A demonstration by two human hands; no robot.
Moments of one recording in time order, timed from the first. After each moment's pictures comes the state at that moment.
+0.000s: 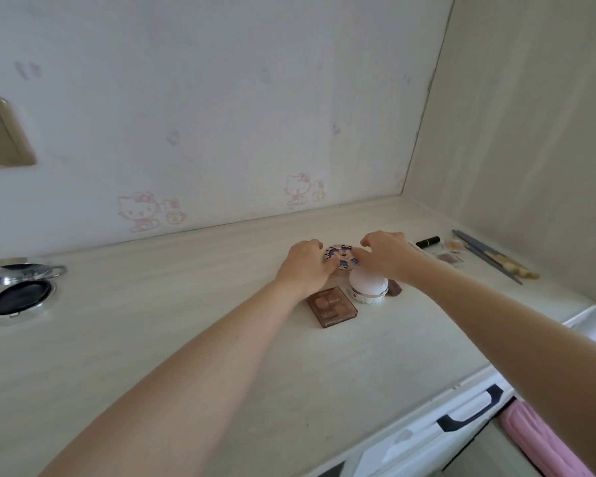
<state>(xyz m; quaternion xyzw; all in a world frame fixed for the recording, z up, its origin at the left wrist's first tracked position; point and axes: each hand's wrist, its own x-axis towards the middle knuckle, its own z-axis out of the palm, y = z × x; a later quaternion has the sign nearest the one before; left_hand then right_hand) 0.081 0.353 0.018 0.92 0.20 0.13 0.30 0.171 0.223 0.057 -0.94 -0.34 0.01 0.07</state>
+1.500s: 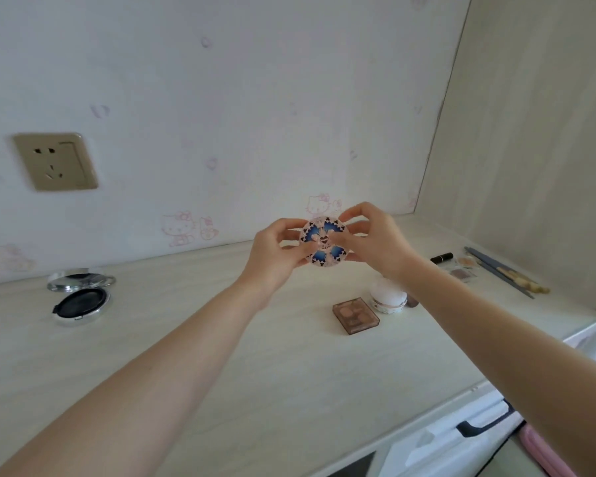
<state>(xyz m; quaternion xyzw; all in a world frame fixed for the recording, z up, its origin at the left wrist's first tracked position) -0.017 0.385 0.080 0.69 0.14 0.30 0.64 0.084 0.248 0.115 -0.75 -0.33 0.11 0.56</state>
